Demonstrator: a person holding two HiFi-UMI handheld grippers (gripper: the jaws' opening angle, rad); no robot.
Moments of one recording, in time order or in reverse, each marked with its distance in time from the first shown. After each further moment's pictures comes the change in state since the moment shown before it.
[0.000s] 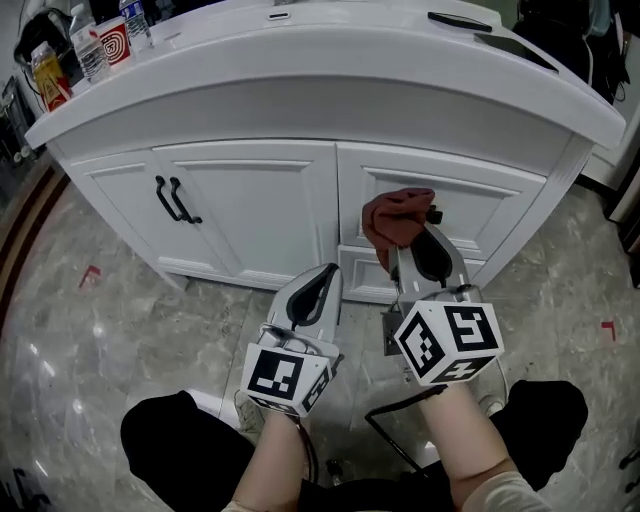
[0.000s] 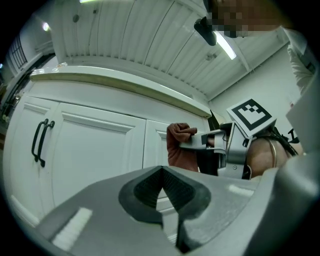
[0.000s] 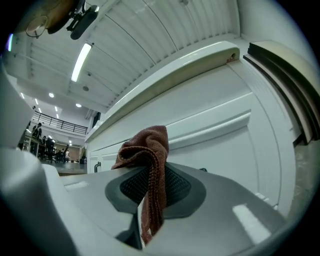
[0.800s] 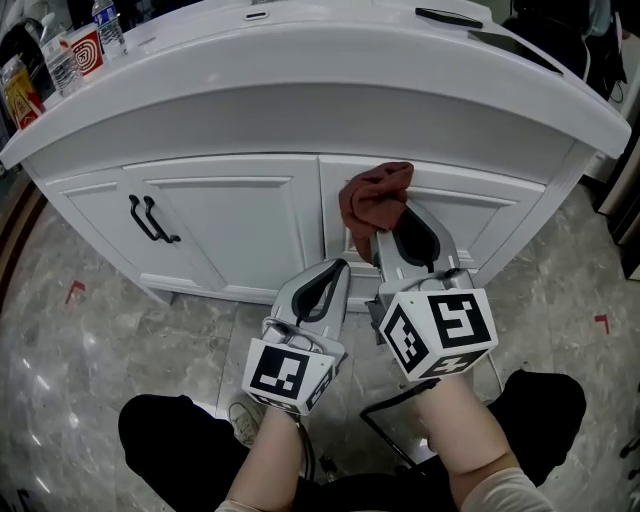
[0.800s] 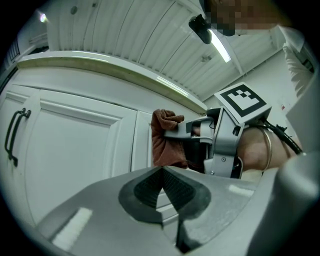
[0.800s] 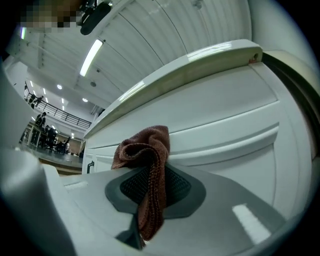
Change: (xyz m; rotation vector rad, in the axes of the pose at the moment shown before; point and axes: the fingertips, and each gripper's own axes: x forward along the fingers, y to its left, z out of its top) left arm 0.045 -0.002 -0.006 0.008 -0.006 -0.105; right arm 0.041 0.002 0.018 -0.121 -0.033 0.013
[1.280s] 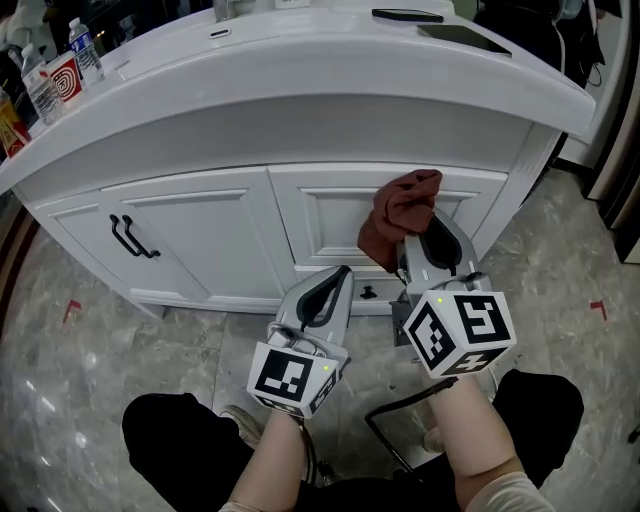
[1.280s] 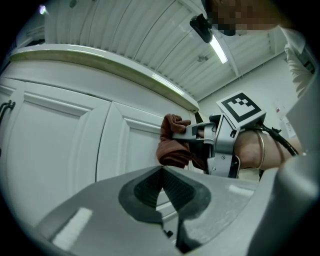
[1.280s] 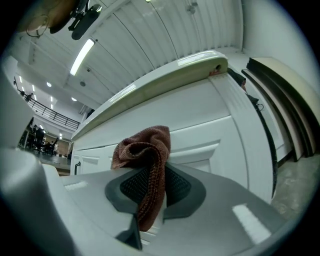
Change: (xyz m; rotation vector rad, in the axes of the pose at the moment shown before) left arm 0.027 -0.051 -0.007 -0.008 0.006 -0.075; right arm -0.046 -0.077 0.013 0.030 -0.010 -0.118
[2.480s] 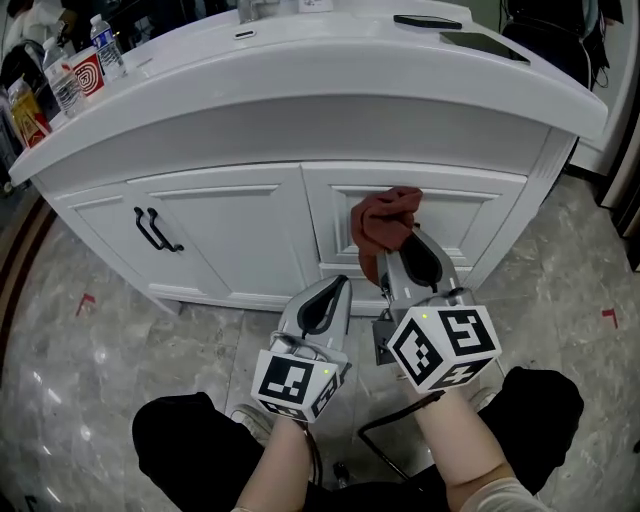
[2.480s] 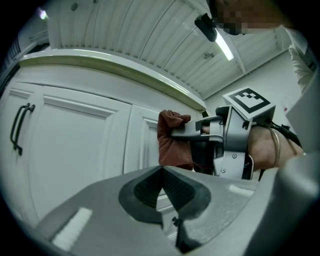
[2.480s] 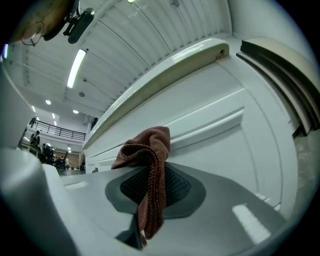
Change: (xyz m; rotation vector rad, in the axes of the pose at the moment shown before) left arm -0.034 0.023 -0.008 -0.020 0.034 0.085; right arm 0.000 0.057 -0.026 0.150 0.030 0.091
